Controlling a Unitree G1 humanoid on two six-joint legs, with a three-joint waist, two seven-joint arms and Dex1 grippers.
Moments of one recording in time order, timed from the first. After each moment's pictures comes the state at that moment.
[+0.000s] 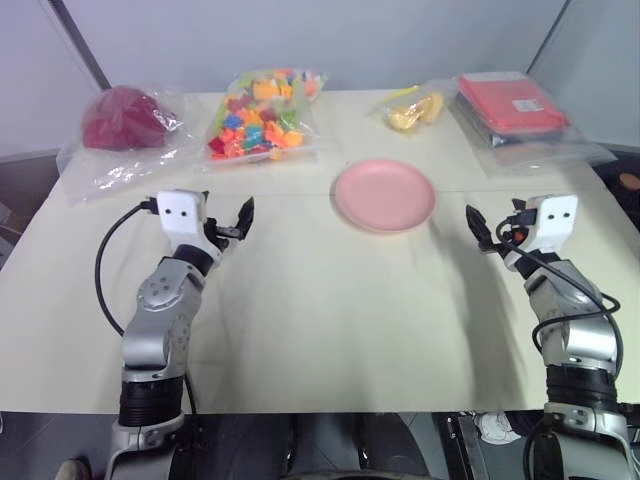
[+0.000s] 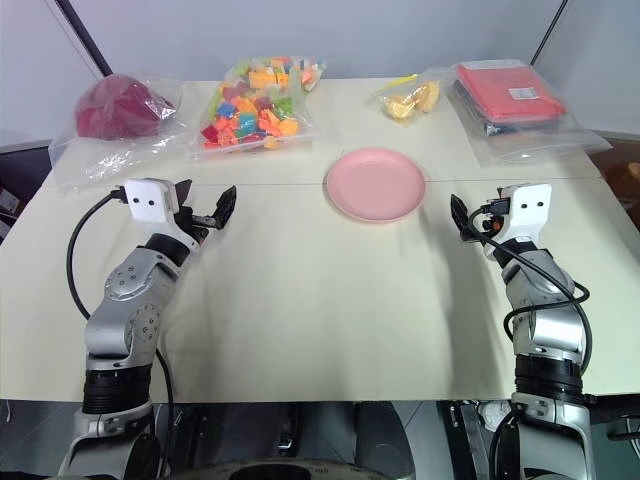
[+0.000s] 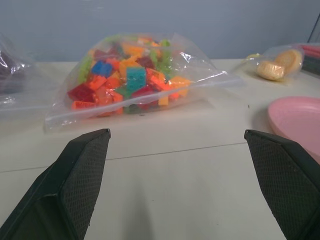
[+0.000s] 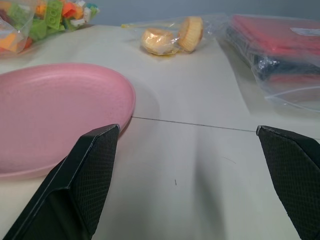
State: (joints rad) left arm -0.28 0.23 0.16 -0.24 -0.29 0.38 -0.22; right arm -0.30 -0.49 -0.32 0.12 0.30 0.22 0.37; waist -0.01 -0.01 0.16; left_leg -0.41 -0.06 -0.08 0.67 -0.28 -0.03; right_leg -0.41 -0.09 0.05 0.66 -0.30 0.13
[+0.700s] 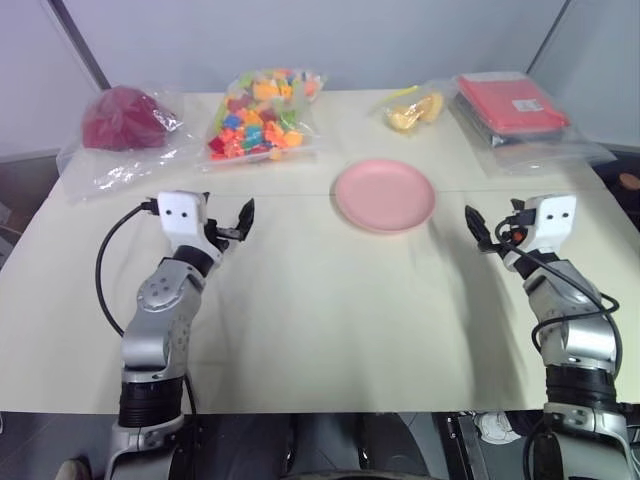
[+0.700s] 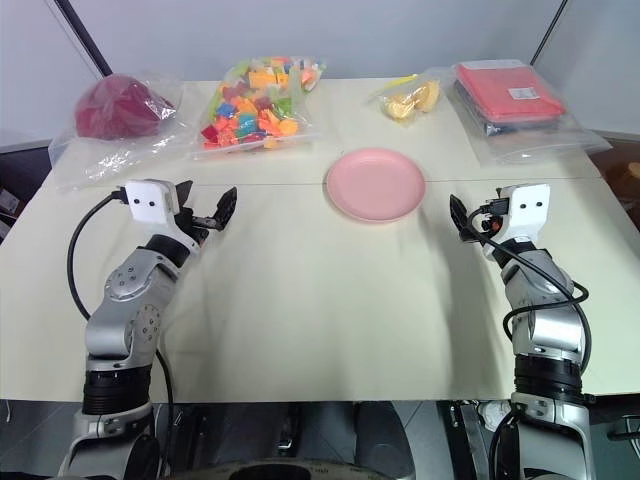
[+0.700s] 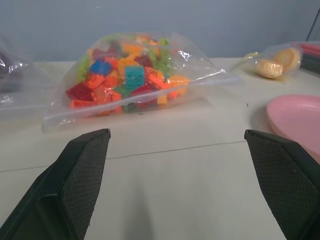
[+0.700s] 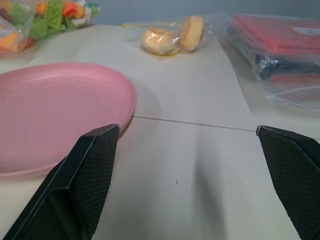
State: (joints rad) left arm -0.27 0.23 0.16 -0.24 -0.28 0.38 -0.22; right arm -0.30 -0.49 -0.32 0.12 0.30 0.22 0.37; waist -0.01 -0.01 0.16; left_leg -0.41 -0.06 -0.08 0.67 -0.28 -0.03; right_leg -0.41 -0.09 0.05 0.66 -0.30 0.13
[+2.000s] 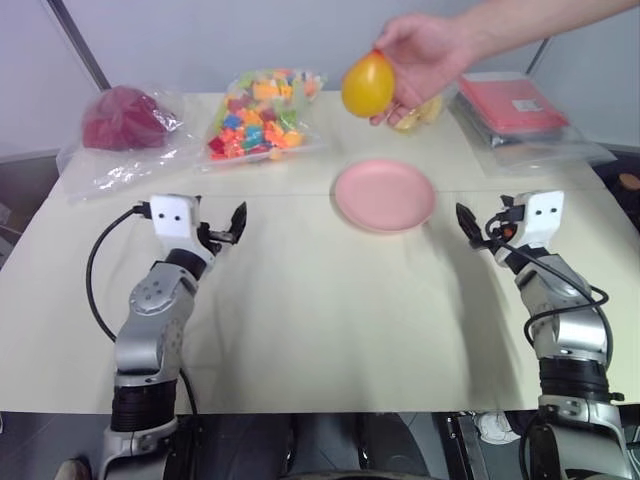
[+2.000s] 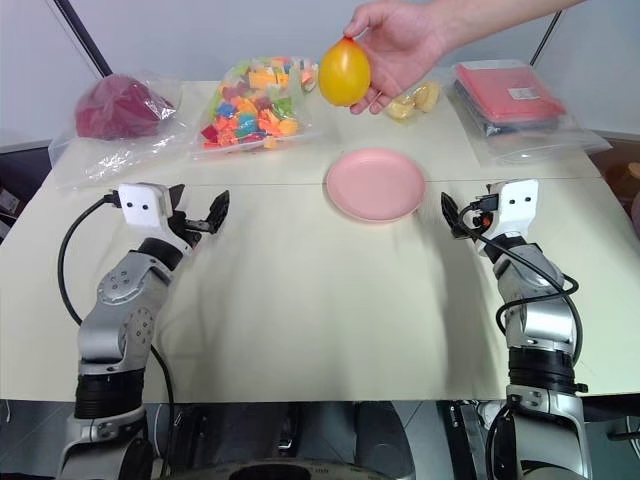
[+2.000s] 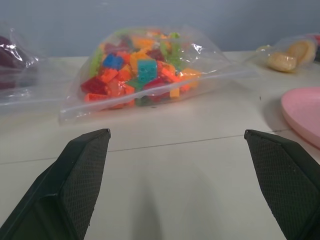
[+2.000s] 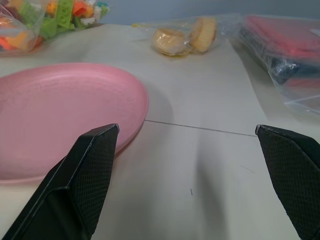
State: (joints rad) left arm -0.25 0.27 0.18 -0.24 -0.28 0.38 -0.22; right arm -0.34 -0.49 -0.28 0.16 0.29 0.20 0.38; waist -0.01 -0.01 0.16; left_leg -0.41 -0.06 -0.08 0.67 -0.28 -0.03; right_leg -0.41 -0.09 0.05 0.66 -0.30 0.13
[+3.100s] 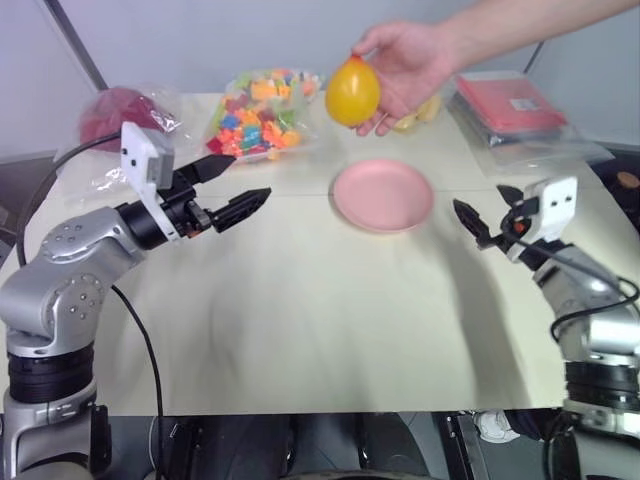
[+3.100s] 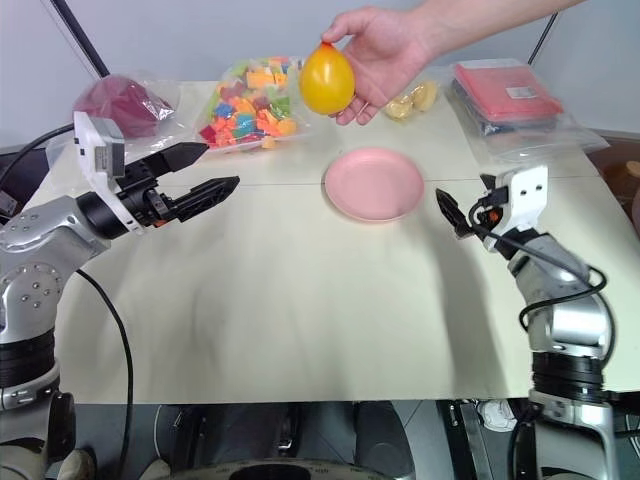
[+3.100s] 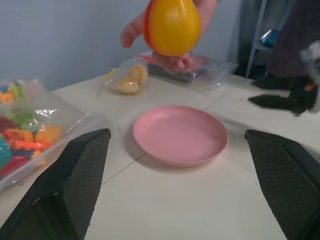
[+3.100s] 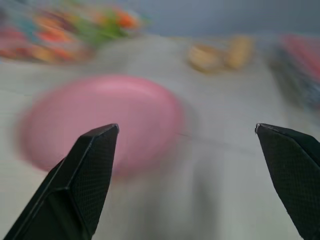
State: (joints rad) left arm -0.44 0.67 0.26 -0.37 -0.77 0.72 -0.67; right arm -0.34 -0.64 -0.30 -0.12 0.48 0.42 0.57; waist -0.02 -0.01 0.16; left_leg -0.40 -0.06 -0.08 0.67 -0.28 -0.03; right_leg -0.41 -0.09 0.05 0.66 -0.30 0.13
